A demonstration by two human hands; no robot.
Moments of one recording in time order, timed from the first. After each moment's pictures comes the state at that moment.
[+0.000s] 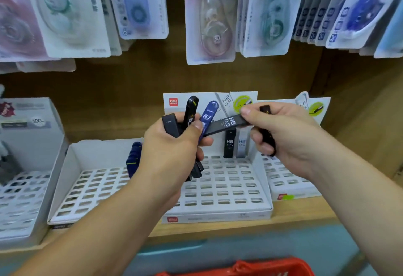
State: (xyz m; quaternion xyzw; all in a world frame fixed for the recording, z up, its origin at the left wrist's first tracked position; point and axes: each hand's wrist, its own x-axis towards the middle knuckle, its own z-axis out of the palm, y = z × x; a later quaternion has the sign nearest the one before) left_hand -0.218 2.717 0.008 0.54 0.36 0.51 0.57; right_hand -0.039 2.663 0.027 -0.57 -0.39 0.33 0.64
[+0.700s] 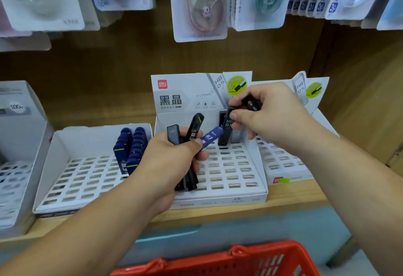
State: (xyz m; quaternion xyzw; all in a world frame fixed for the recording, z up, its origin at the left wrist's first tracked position) left_hand -0.215 2.725 -0.033 0.56 0.42 0.39 0.60; right_hand -0.030 2.672 0.020 -0.68 -0.54 0.15 0.48
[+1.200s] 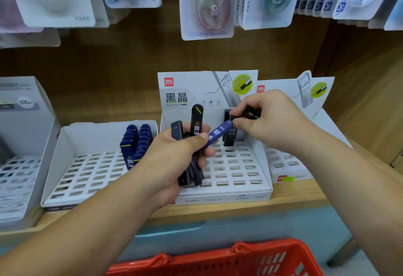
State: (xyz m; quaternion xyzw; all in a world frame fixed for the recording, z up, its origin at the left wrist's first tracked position) left_hand -0.222 2.728 -0.030 0.51 0.37 0.37 0.69; right_hand -0.028 2.681 0.006 -0.70 -0.58 0.09 0.40
